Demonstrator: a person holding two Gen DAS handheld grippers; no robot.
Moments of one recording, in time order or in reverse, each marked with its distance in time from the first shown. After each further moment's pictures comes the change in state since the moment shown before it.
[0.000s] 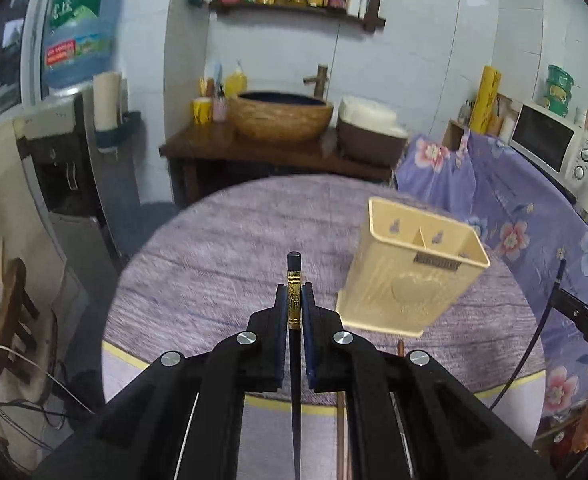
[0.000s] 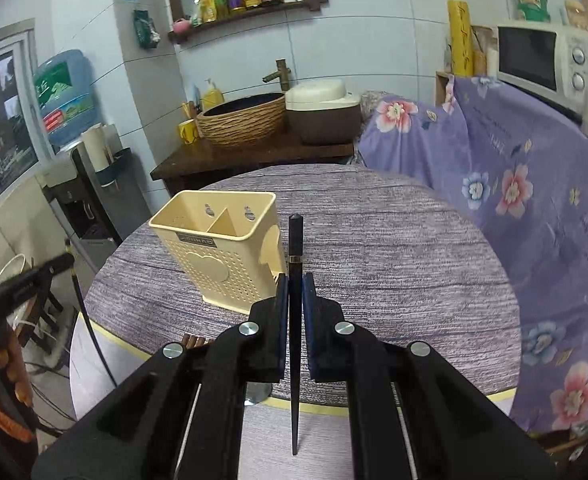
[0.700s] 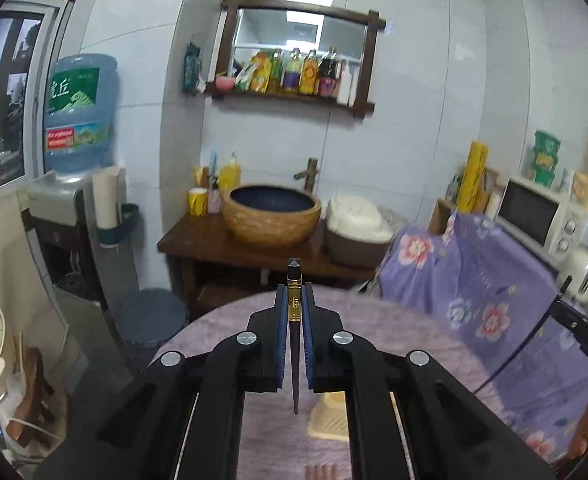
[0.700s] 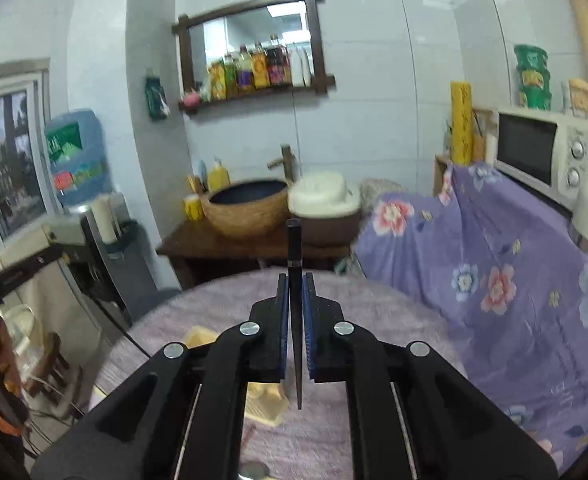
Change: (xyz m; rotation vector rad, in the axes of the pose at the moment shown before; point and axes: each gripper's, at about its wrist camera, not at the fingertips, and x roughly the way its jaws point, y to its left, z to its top) left arm -0.070 -0.032 0.131 -0.013 -0.249 -0.036; right arm -0.080 0.008 0.147 -0.031 -0.255 0.008
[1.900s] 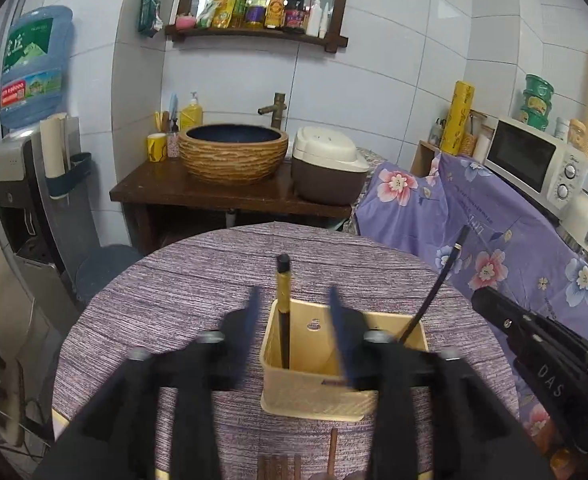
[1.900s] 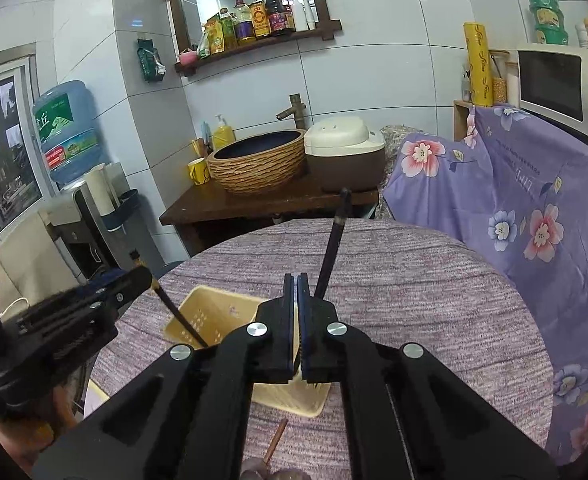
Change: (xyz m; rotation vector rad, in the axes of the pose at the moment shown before) left arm 0.085 -0.034 -0.095 0.038 0.156 -0.068; right arm 0.103 0.025 -0.106 0.062 0.140 0.019
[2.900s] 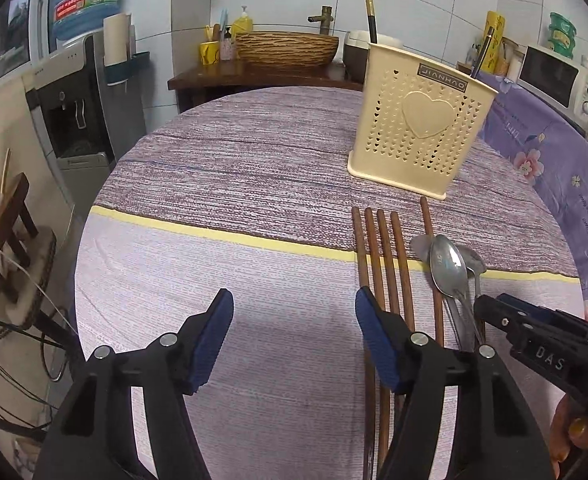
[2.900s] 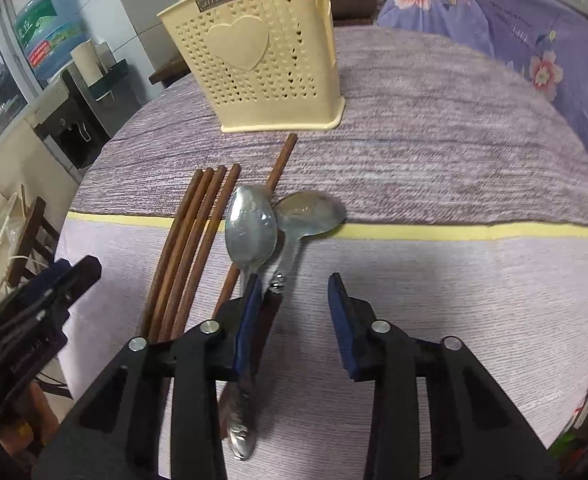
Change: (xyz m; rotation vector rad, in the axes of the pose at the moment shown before) left arm -0.041 0.059 -0.204 -0.028 0.255 0.132; right arm 0.004 0.013 -0.226 0.088 0.431 0.001
